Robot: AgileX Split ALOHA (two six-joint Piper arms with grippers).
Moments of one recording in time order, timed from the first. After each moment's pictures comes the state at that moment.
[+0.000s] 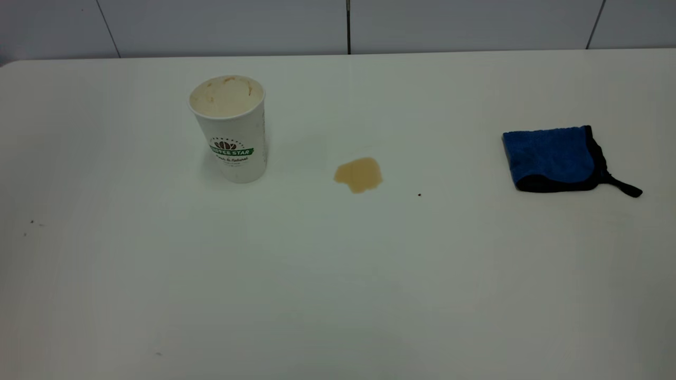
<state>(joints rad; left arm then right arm) -0.10 1.05 -0.99 -0.09 1.09 0.10 -0.08 -0.02 -0.47 0.11 1.12 -0.13</state>
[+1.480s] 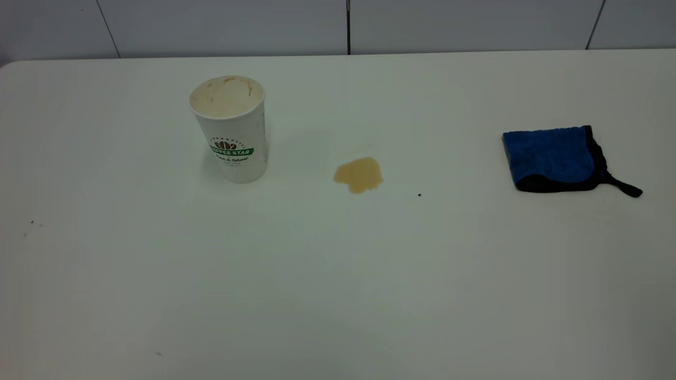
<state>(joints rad) 0.05 0.00 -0.49 -0.02 1.12 0.02 -0.08 -0.02 -0.47 0.11 1.12 -0.13</state>
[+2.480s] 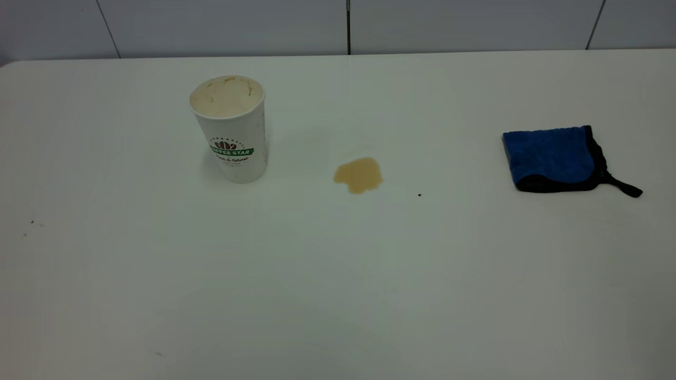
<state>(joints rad) 0.05 -0.02 -0.49 -0.02 1.12 0.02 -0.08 -0.02 -0.47 0.11 1.12 -0.13</state>
